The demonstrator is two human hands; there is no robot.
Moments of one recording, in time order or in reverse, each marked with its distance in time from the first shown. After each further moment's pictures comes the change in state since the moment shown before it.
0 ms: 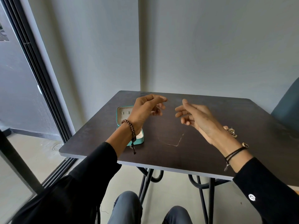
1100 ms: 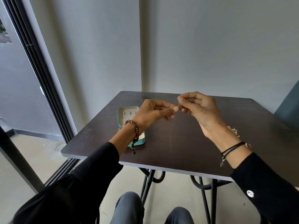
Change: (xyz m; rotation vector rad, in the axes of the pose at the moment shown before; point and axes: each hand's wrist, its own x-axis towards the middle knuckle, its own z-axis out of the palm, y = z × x) left_hand 0.000 -0.003 0.006 0.151 -0.190 0.077; right_hand 0.005 -0.016 0.009 0.068 0.156 -0.198
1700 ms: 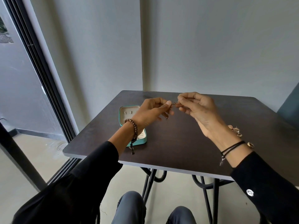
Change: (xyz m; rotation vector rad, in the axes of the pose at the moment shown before) left_hand 0.001 -0.005 -0.008 0.072 0.010 -0.077; right_hand 0.000 0.002 0.006 0.073 -0.029 0.064
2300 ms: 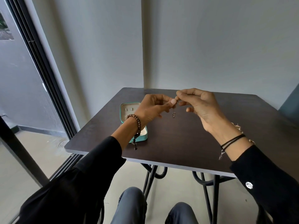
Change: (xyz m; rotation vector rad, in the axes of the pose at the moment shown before) left_hand 0.006 -0.003 0.000 0.024 0.042 0.031; right_hand 0.001 -0.009 0.002 -0.127 -0.004 0.033
